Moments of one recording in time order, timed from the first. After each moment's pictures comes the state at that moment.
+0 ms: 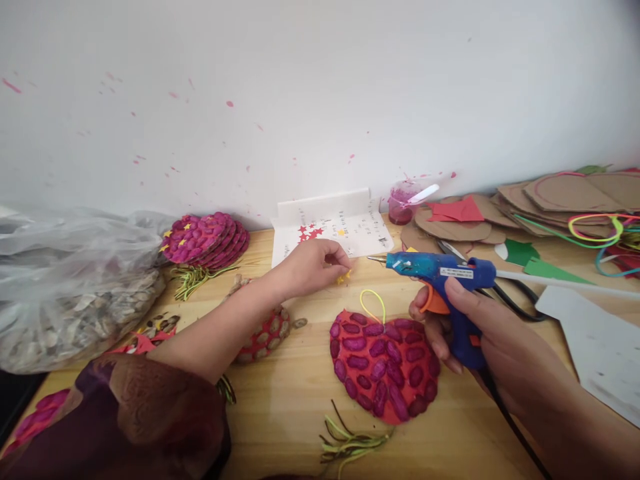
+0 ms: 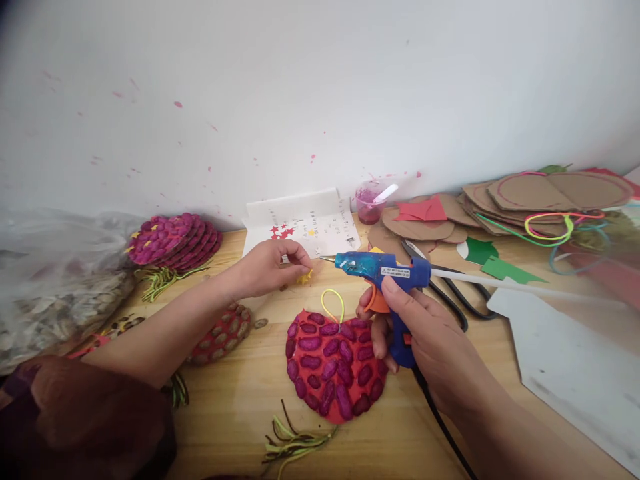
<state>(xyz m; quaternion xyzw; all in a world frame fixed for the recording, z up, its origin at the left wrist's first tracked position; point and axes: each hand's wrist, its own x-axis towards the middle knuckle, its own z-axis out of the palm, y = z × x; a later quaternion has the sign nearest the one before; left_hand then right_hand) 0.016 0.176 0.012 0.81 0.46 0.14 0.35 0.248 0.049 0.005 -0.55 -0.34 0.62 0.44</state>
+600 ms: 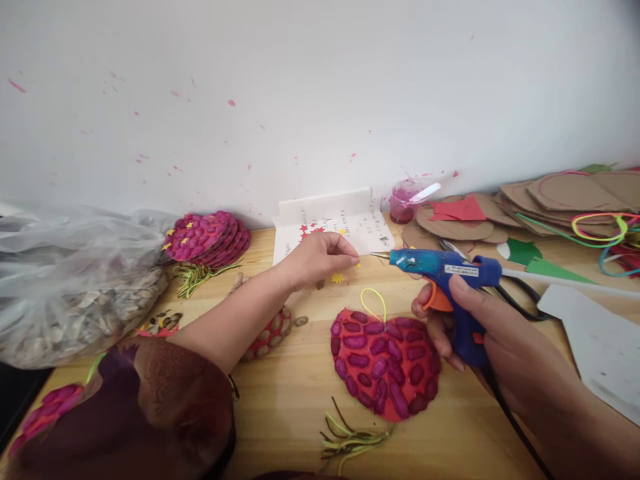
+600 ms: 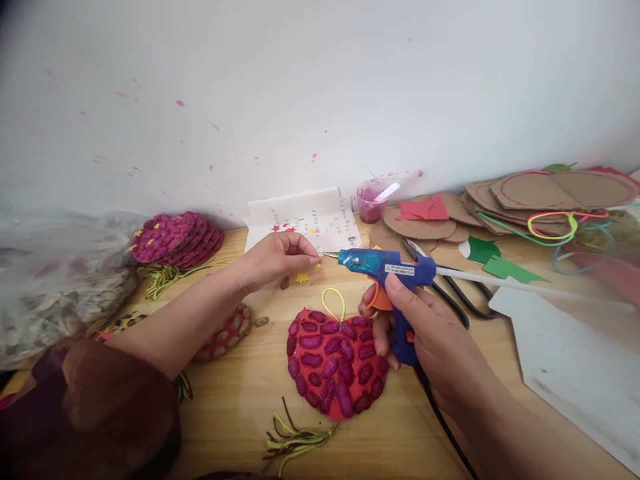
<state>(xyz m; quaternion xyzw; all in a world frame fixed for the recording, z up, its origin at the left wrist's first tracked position) 0.027 0.179 0.009 0.65 0.48 0.21 0.55 0.238 0.045 0.021 -0.57 -0.33 0.60 0.45</state>
